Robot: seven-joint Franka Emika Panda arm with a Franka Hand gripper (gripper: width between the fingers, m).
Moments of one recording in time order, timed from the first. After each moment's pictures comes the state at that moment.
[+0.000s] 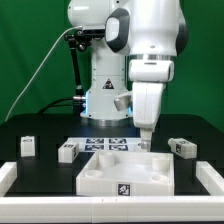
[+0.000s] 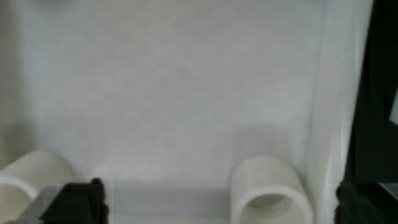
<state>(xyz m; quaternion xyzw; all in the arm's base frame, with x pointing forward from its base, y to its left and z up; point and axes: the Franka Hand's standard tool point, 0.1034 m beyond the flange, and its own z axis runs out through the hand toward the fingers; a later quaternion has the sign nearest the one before) 0.482 0.052 0.048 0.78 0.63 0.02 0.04</state>
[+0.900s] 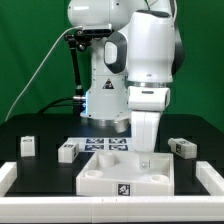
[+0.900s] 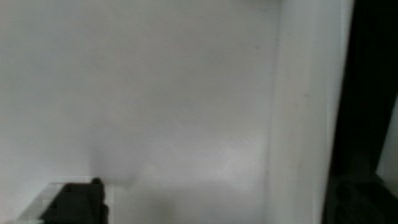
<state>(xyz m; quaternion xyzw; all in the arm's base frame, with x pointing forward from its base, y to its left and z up) 0.463 0.056 0.008 0.78 0.63 0.01 0.02</state>
